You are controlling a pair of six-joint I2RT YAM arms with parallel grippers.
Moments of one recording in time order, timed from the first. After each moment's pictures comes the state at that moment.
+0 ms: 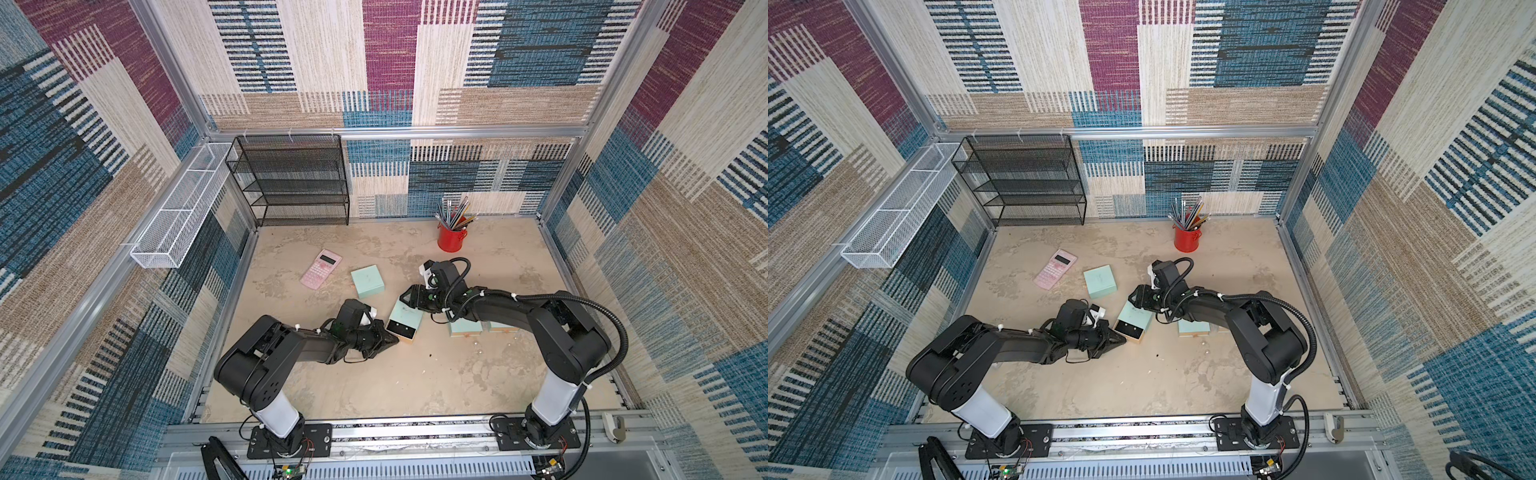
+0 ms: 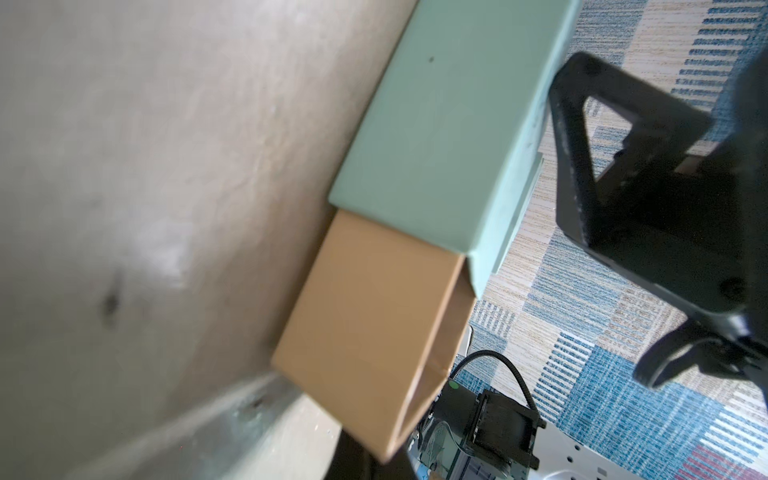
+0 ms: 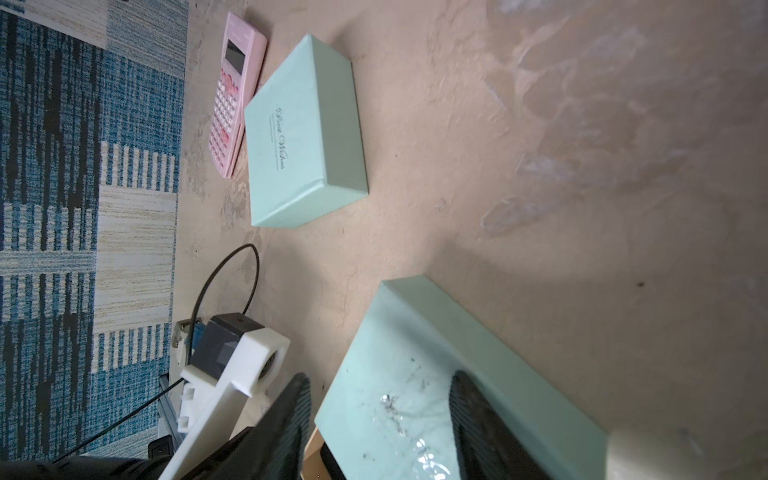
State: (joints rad) left arm -0.55 1.66 0.51 0.40 0.64 -1.17; right arm 0.57 1.79 0.98 0.05 -0.33 0.73
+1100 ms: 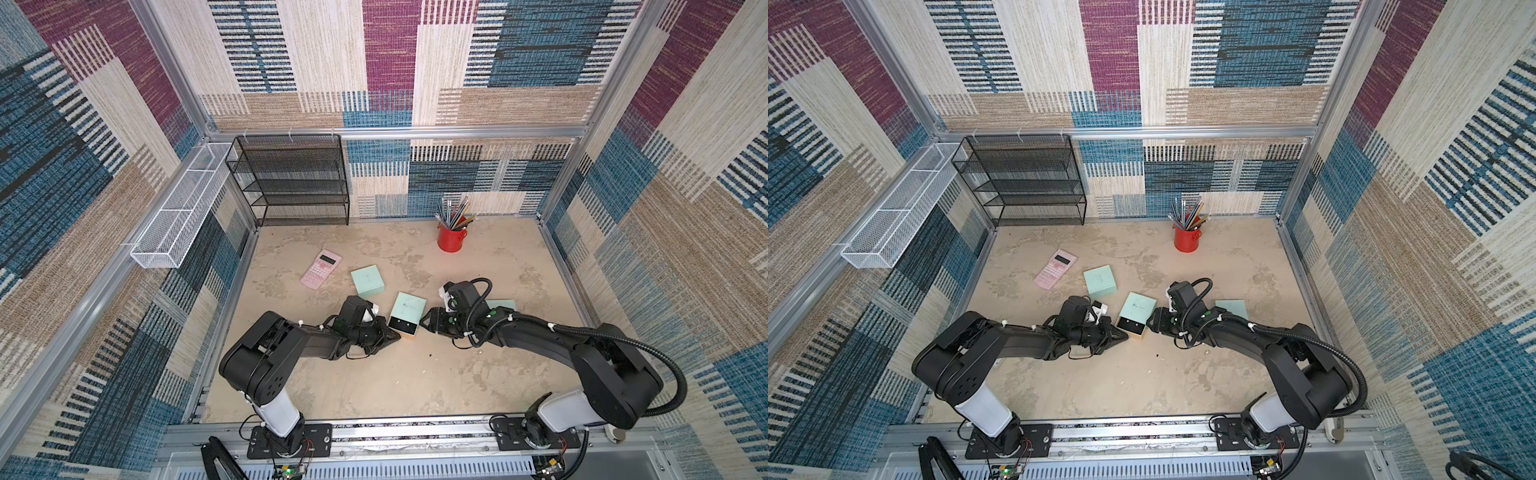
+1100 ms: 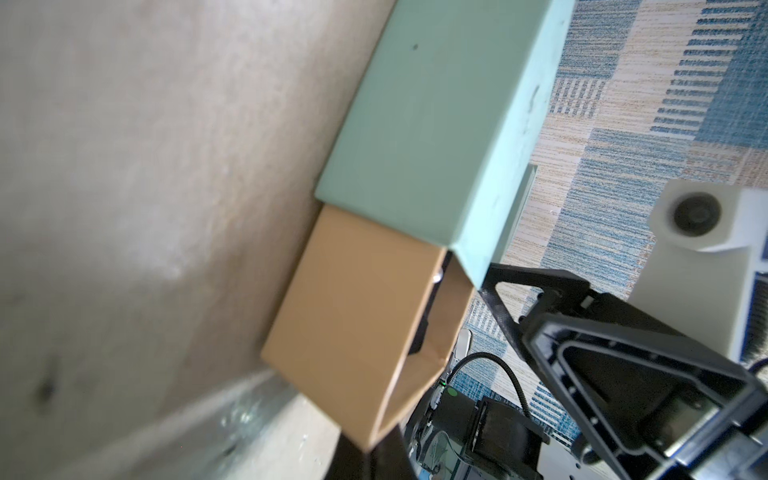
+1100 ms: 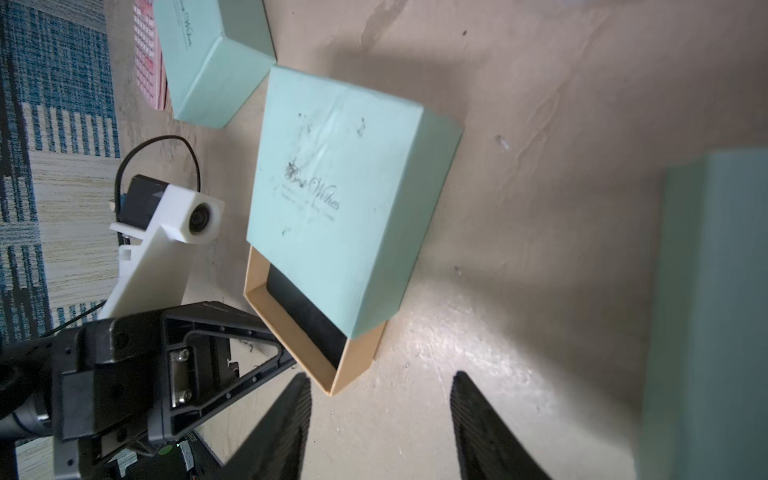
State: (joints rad) left arm -0.55 1.69 0.55 0.40 0.64 -1.15; right arm 0.60 1.49 0.72 -0.10 -0.30 0.79
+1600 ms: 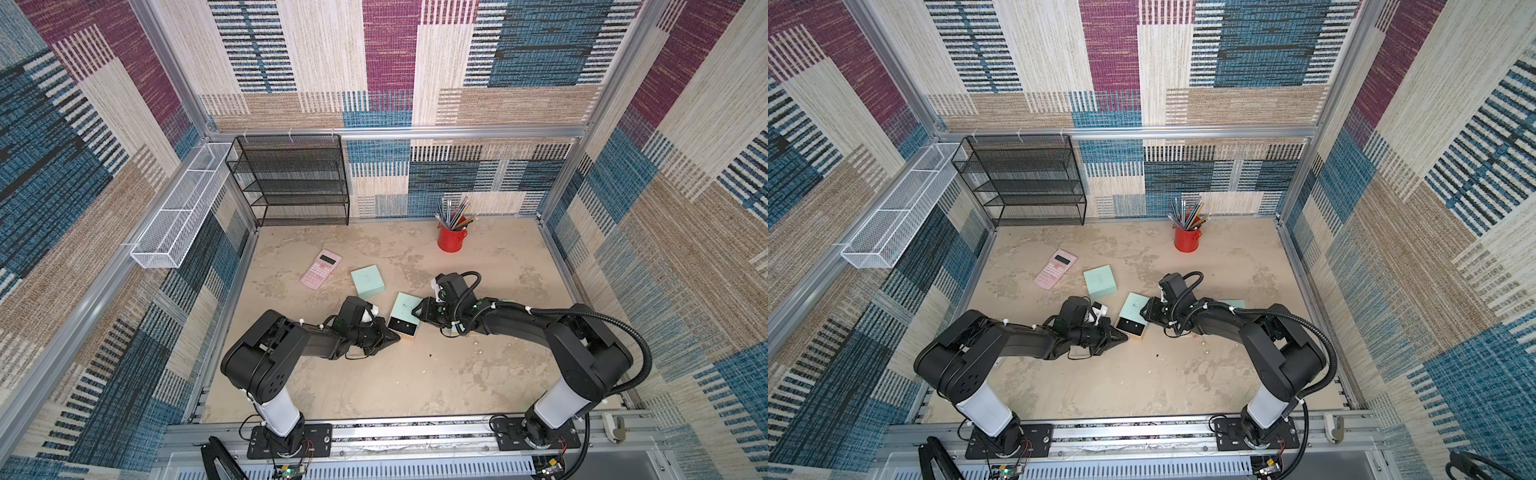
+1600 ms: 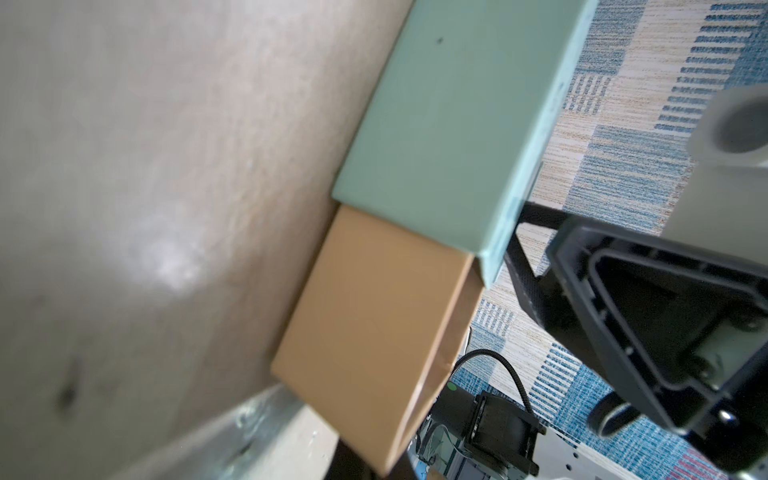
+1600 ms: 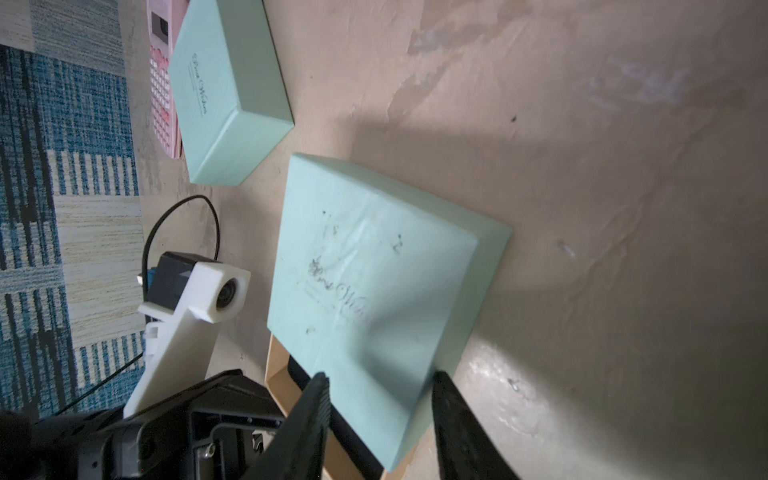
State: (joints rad) left arm -0.54 1.70 0.55 0.40 0.66 -1.15; right arm 0.60 1.66 0.84 -0.03 -0.28 0.85
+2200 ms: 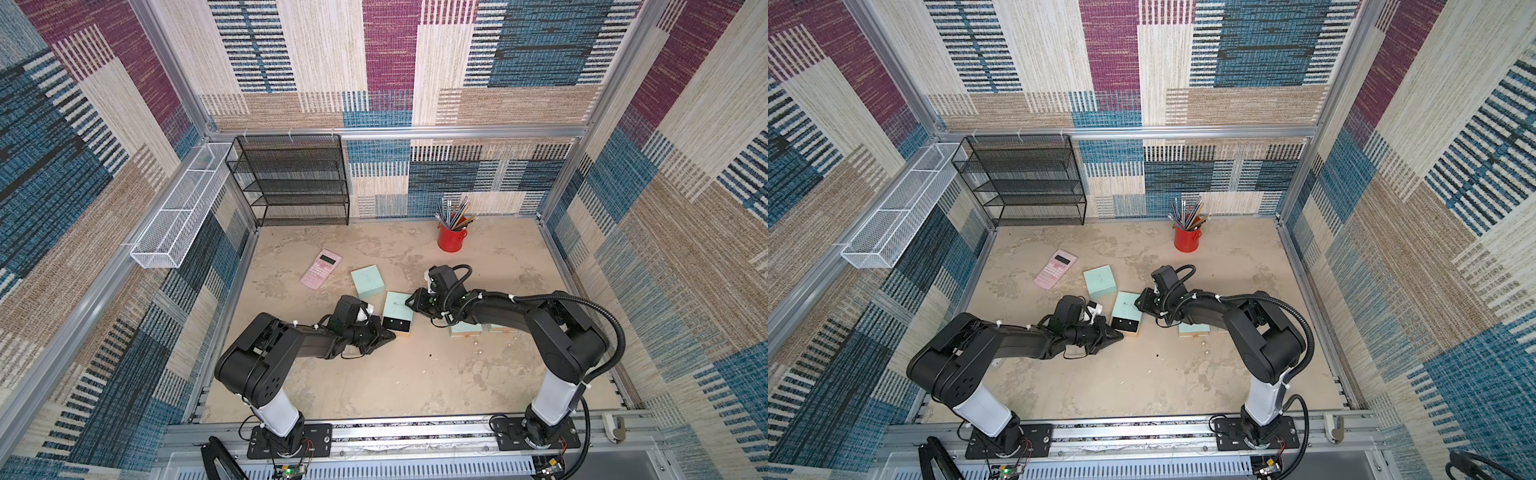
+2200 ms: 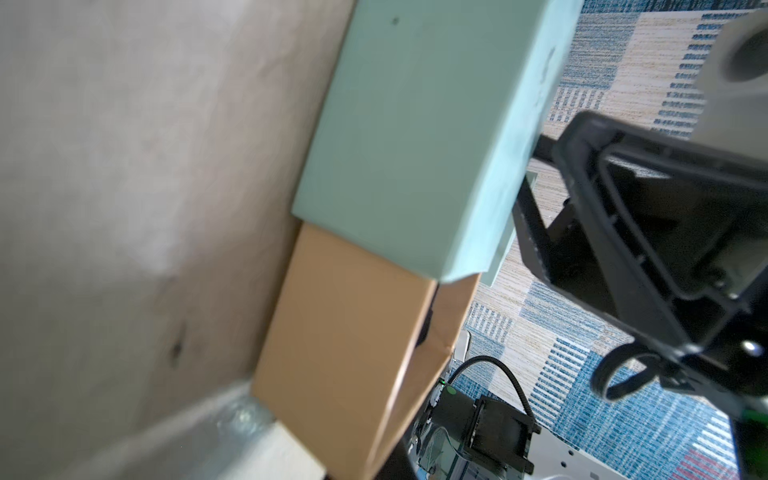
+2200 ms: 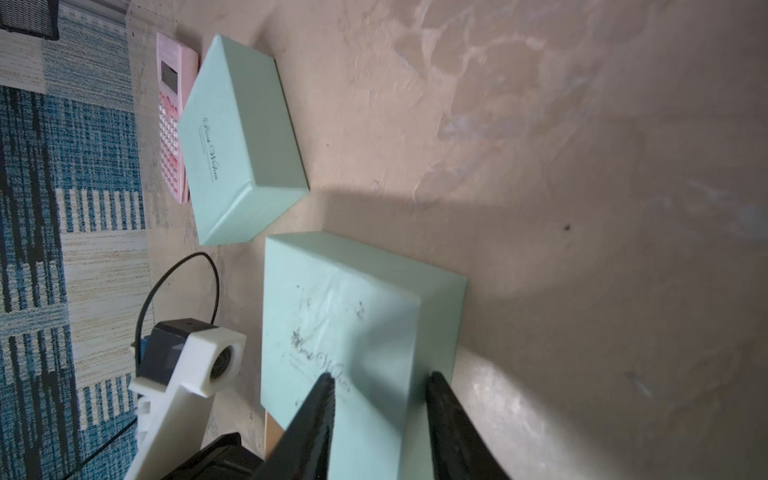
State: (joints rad) left arm -0.50 1.67 0.53 0.37 0.67 -1.12; right arm 0.60 1.80 0.97 0.02 -0.27 0.86
